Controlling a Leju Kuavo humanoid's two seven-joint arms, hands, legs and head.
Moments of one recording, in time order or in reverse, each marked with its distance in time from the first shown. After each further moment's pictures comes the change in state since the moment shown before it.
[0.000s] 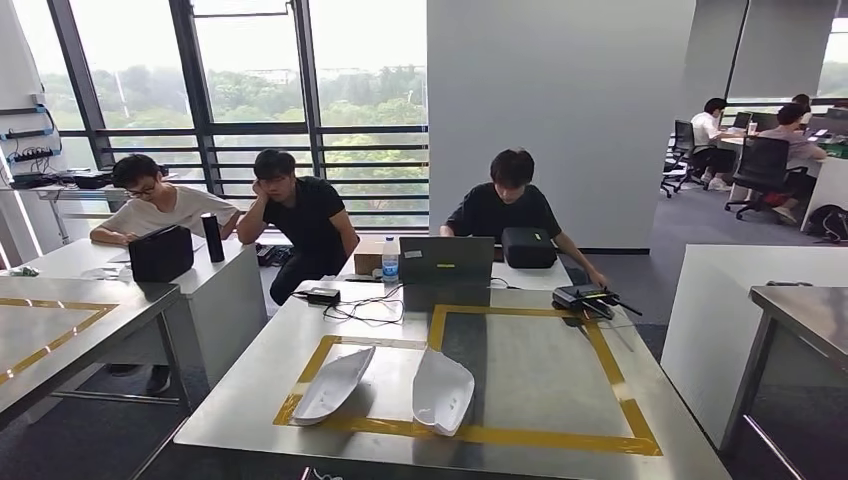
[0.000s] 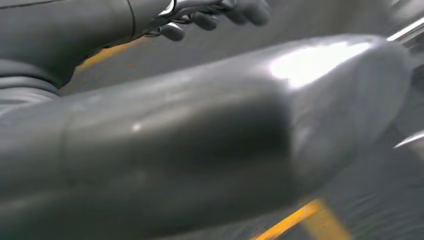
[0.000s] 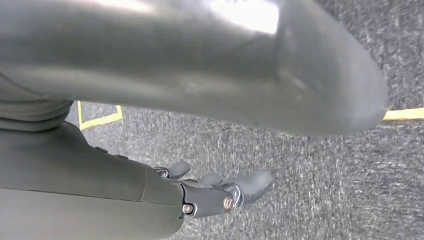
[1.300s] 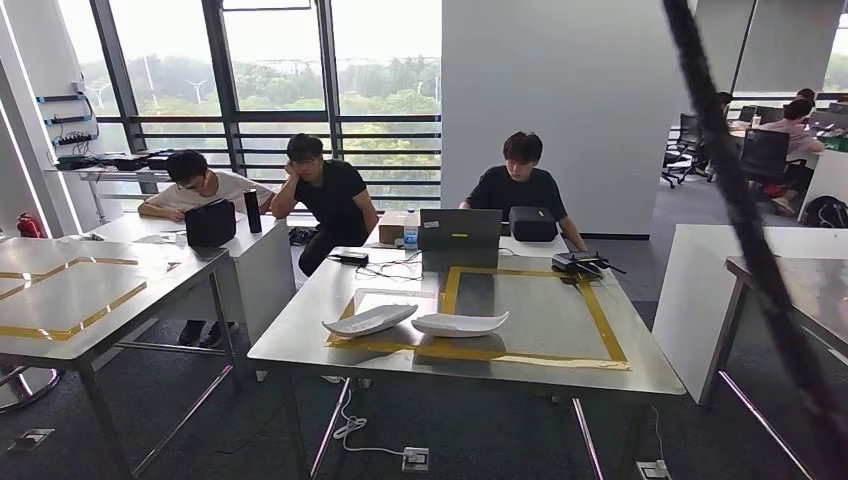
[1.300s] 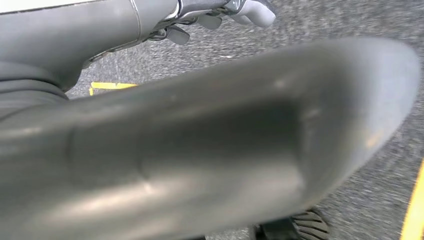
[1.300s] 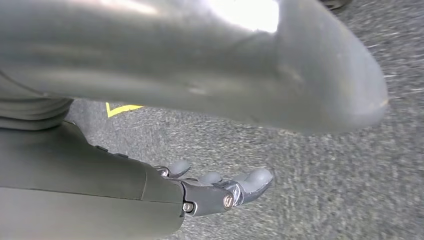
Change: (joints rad) left arm 0.191 -0.107 0.446 0.228 0.247 -0.052 0.186; right arm -0.022 -0.025 0.000 0.003 0.012 -0.041 0.046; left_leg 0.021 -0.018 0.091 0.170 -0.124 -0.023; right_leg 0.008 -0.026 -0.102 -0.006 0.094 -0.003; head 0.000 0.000
